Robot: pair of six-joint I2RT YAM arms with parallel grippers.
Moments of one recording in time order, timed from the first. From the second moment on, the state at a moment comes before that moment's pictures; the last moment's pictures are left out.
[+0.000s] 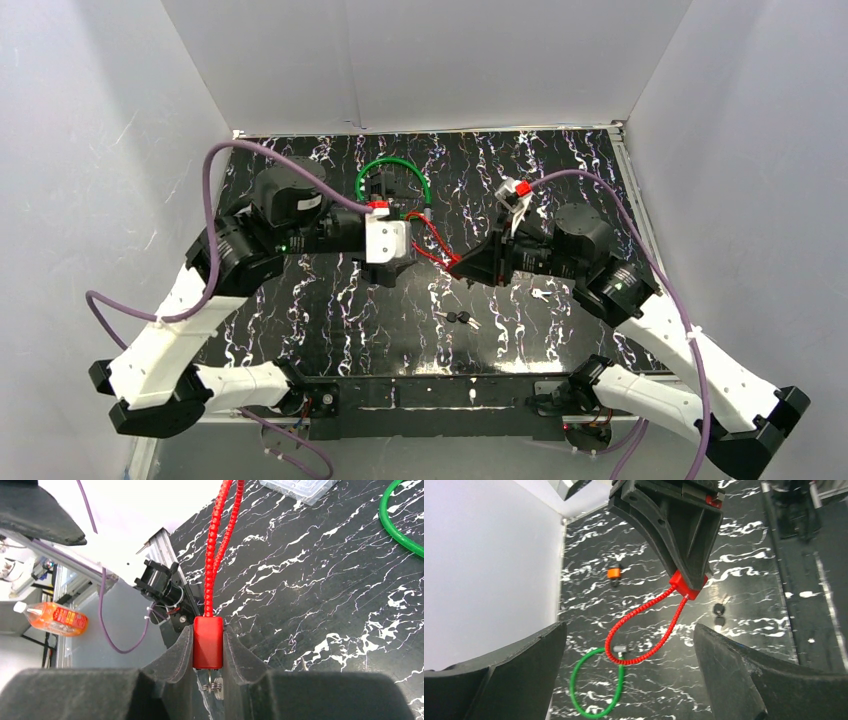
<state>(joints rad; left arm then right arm) -0.86 1.13 1.67 -0.92 0.44 0.79 0.77 0.88 0.96 -0.27 -0.53 0.42</state>
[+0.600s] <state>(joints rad) -0.75 1.61 2.09 -1.51 0.88 0.86 0.85 0.88 1.09 -0.43 -0.56 0.27</state>
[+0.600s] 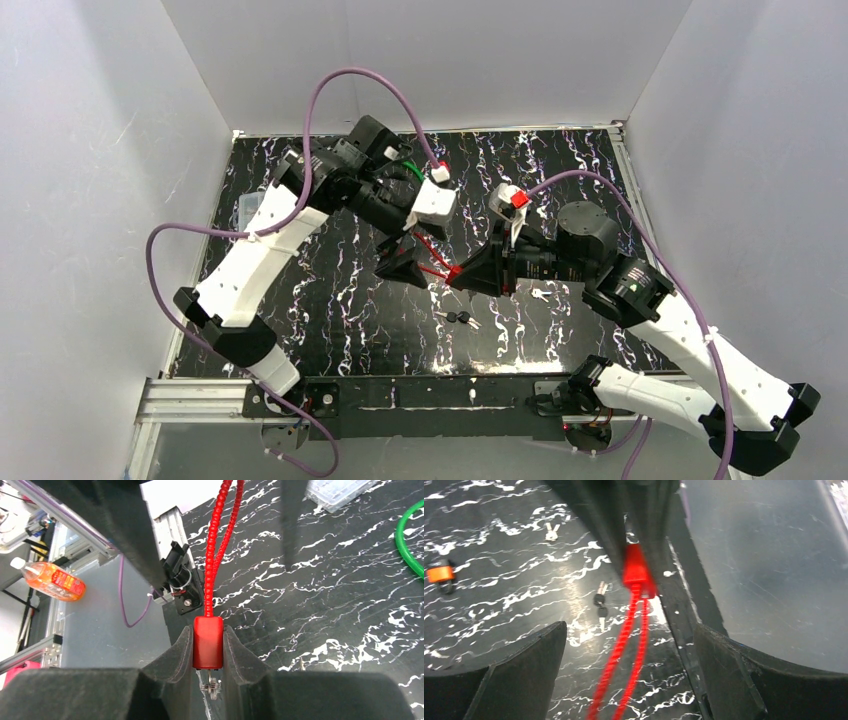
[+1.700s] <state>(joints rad) -0.87 1.50 1.90 -1.44 0.69 0.88 0.90 0.98 1.22 -0.60 -0.55 0.23</state>
